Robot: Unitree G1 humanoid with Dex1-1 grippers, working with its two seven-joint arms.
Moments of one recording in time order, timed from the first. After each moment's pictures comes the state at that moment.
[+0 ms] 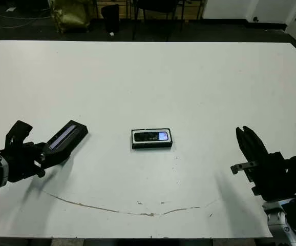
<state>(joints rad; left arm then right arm) -0.02 0.81 0.13 -0.12 -0.41 0.76 -0.71 0.32 -0.28 -0.13 -0.56 0.28 0.12 0.23</state>
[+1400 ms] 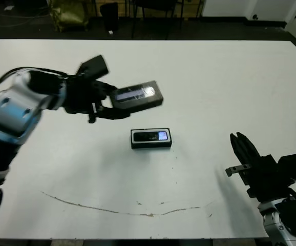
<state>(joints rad) -0.83 0.71 -0.40 0.01 -0.19 0.63 -1.07 0.30 -0.29 -0.11 -0.47 0.26 0.13 0.26</state>
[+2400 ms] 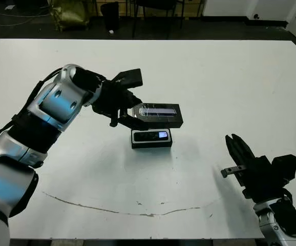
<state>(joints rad) -0.95 0.56 -0.53 0.23 -0.05 0.56 -1.27 0.31 -0.27 -0.08 -0.47 0.25 0.11 0.25</state>
